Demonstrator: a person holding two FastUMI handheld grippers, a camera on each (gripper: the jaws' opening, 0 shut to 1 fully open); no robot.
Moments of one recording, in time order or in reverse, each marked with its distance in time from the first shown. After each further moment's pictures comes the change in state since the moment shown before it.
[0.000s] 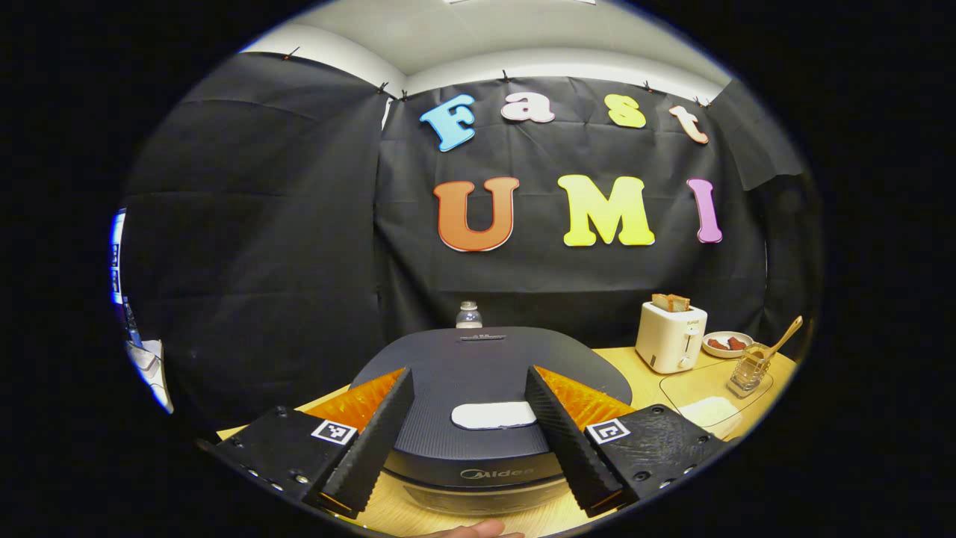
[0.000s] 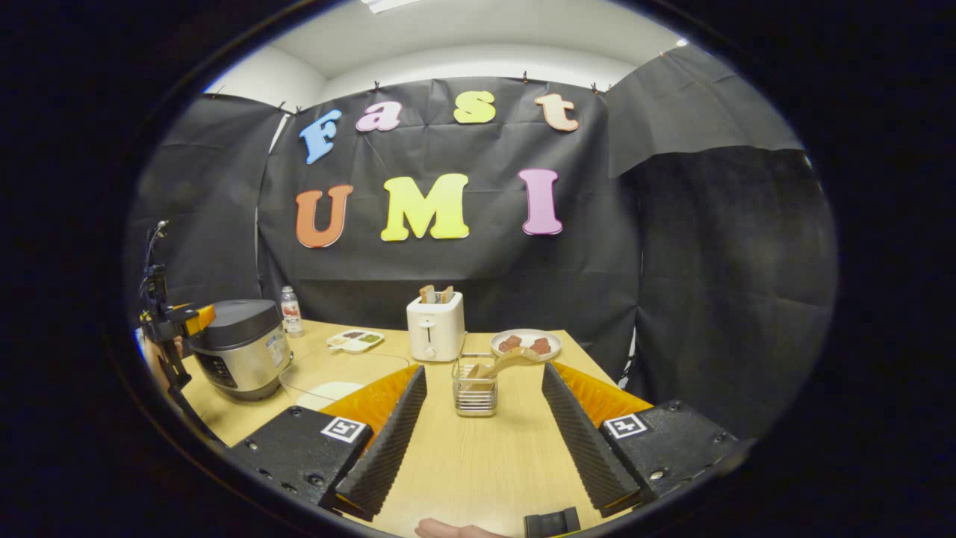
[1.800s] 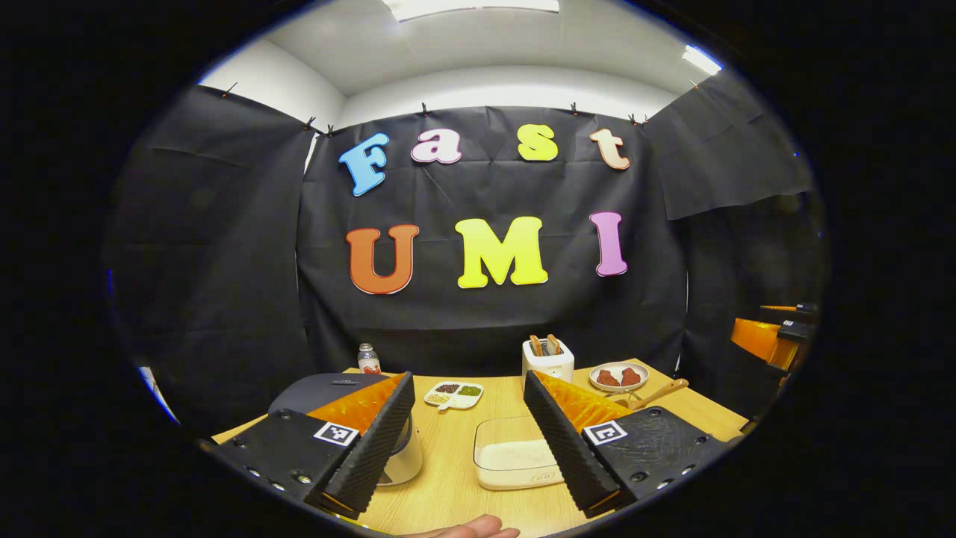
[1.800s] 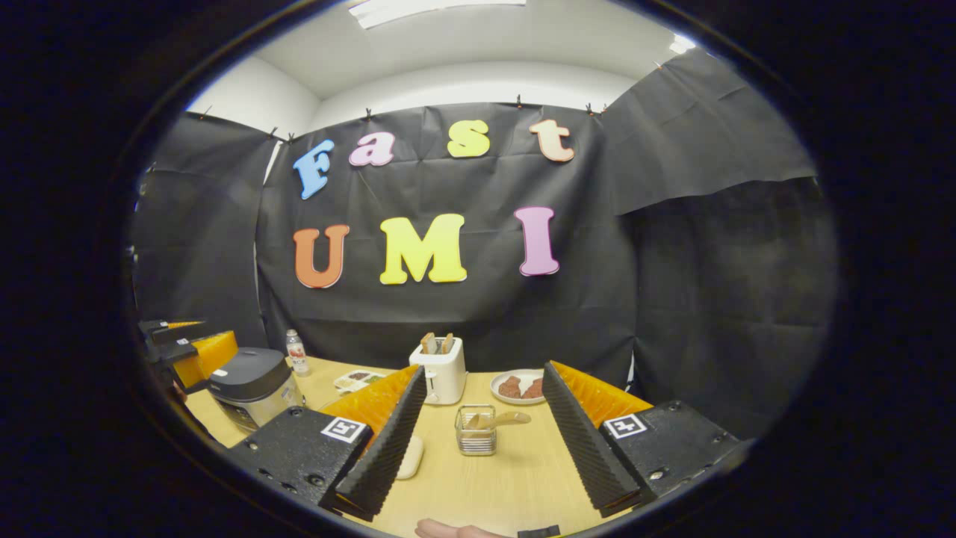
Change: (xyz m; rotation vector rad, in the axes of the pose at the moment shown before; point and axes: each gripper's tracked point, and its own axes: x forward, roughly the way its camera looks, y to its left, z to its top) left arm -0.126 -0.182 0.122 0.017 -0.103 -0.241; right arm -0.013 -0.003 0.112 0.045 -0.099 -0.008
